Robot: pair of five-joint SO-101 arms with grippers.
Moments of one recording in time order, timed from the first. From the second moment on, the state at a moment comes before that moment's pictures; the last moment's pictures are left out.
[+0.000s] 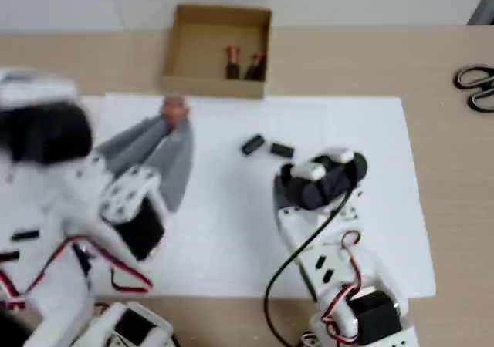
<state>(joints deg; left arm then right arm) 26.4 -53.3 -2.9 80.0 22.1 -24.2 -92.3 72.1 49.3 -2.6</state>
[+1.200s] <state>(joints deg) 30.3 -60.5 60.1 12.6 17.3 -30.1 -94.9 73.0 49.1 -9.4</state>
